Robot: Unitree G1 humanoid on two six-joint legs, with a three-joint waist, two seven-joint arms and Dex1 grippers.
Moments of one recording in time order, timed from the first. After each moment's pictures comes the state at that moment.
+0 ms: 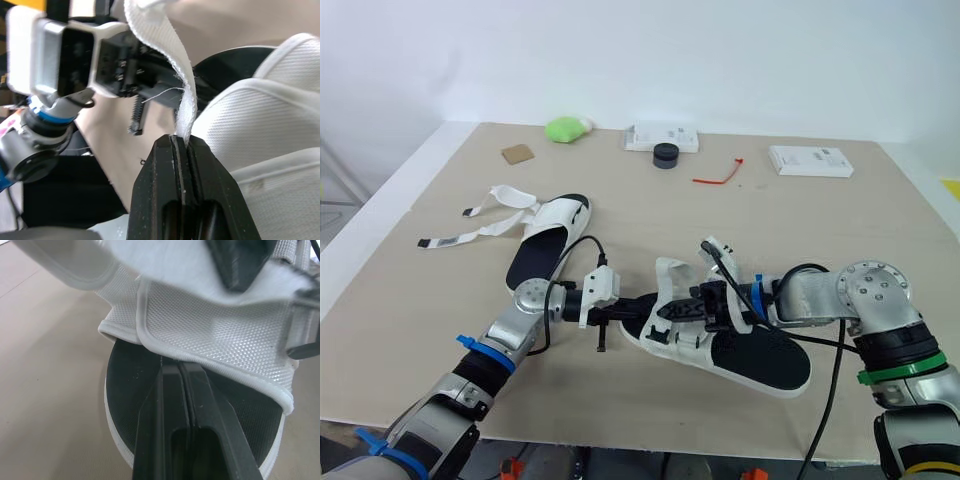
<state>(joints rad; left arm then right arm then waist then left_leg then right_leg) -0.56 0.22 -0.35 0.46 -0.14 -0.11 -1.15 -0.59 -0.91 0.19 0.01 1.97 1.33 -0.19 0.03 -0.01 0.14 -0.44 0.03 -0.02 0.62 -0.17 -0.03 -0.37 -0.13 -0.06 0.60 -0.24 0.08</state>
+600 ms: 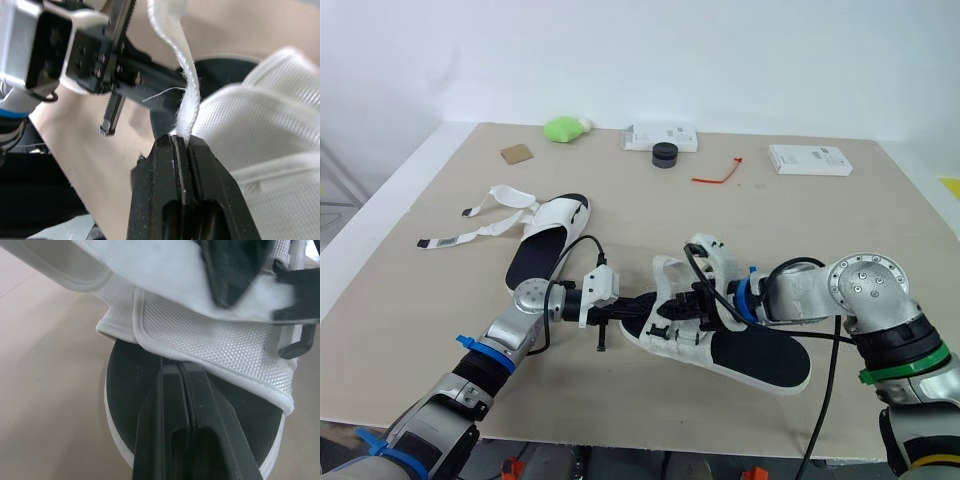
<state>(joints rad) -0.56 0.22 -0.35 0.46 -0.14 -0.11 -1.14 -0.65 -0.95 0.24 -0.12 1.96 1.28 -0.32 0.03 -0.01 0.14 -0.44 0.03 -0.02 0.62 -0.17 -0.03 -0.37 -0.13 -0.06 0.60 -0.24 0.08</state>
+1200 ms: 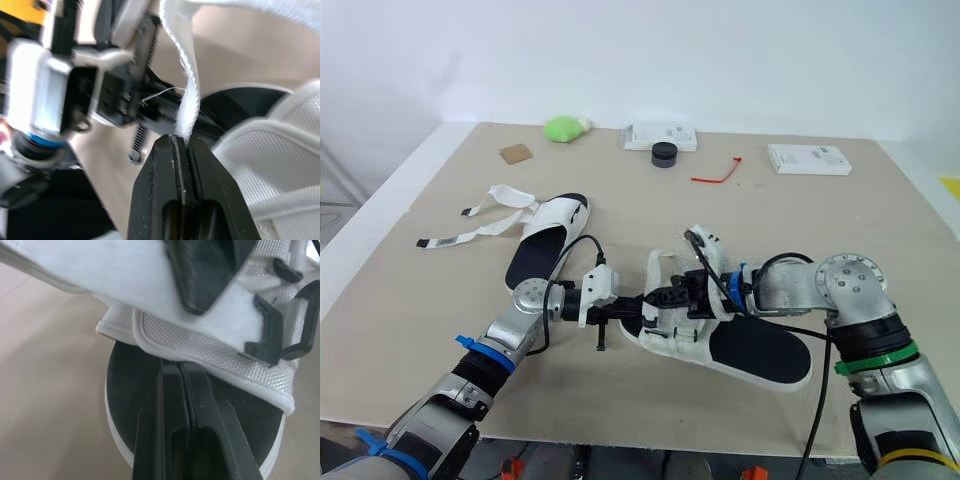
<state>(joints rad) -0.56 0.22 -0.35 0.46 -0.14 -0.11 -1.14 -0.65 -0.80 0.16 0.04 1.96 1.32 -0.24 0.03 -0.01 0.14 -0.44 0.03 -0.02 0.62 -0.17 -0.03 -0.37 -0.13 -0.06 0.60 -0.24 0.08</state>
